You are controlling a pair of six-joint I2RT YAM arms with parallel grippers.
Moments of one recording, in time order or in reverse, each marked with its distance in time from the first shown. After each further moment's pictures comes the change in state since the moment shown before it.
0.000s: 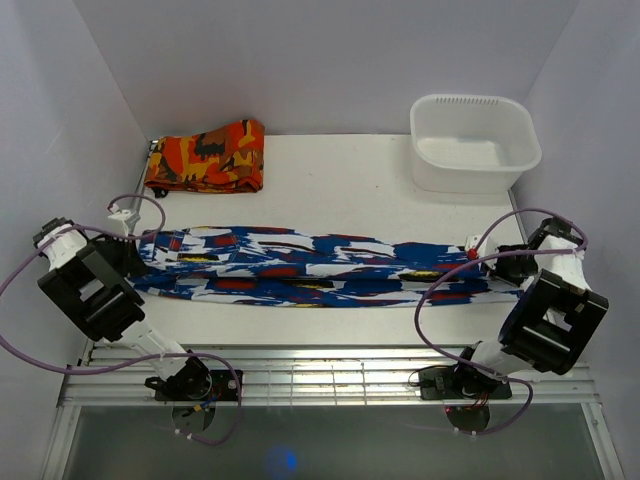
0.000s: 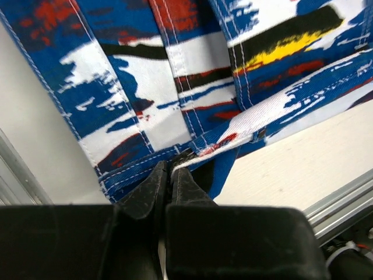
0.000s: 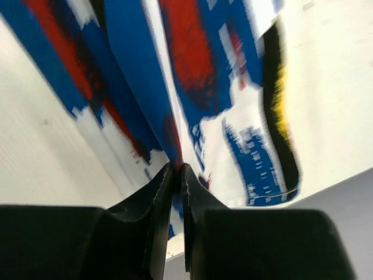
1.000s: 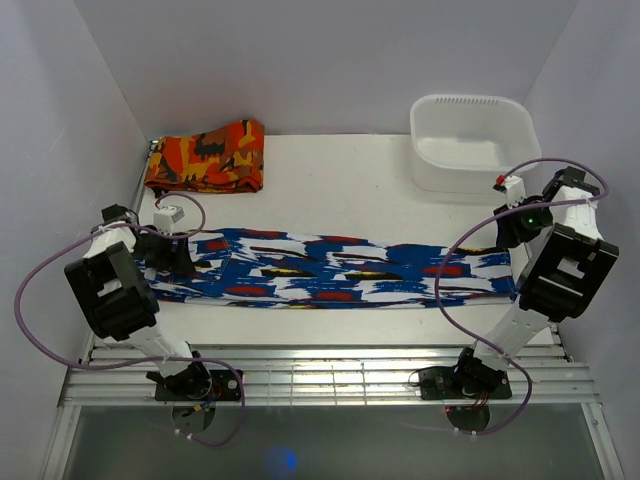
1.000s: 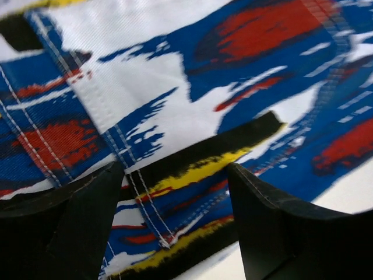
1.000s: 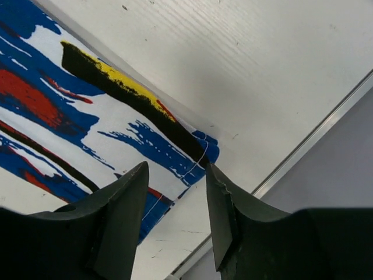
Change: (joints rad) left arm -0.300 -0.103 -0.252 0.319 -0.078 -0.286; right arm 0.044 0.365 0.489 -0.063 0.038 0.727
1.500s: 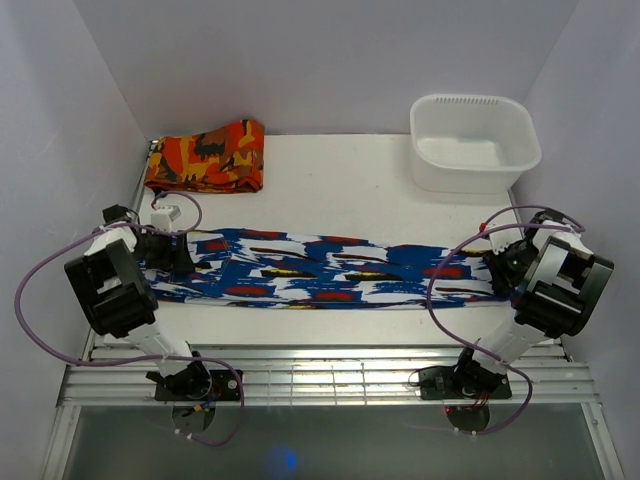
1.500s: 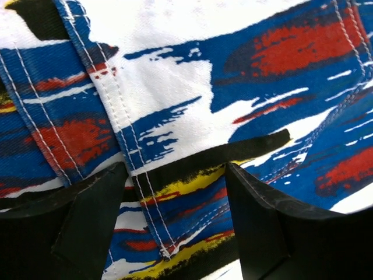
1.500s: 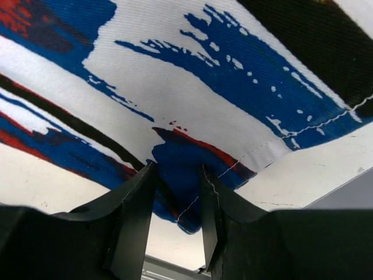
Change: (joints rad) left arm 0.000 0.072 -0.014 0.092 -0.083 -0.168; right arm -0.018 -0.137 -0.449 0.159 0.275 0.023
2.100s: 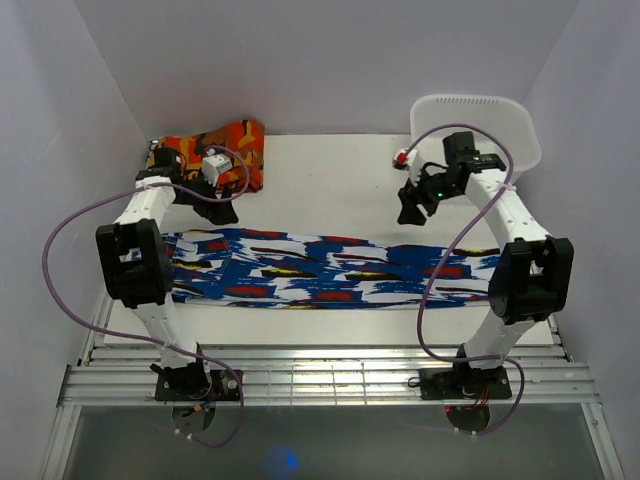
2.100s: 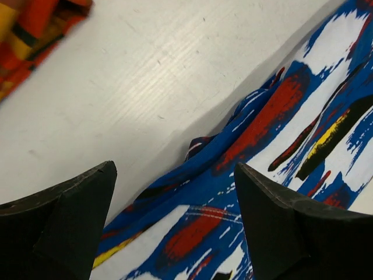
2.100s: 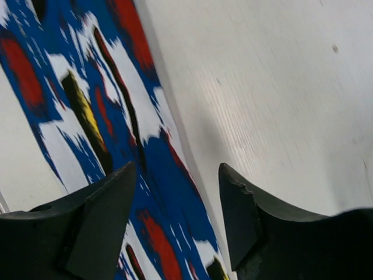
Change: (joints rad) left arm -0.341 0.119 0.426 -0.058 0.213 0.064; right arm 0.569 0.039 0.513 -0.113 -0.482 0.171
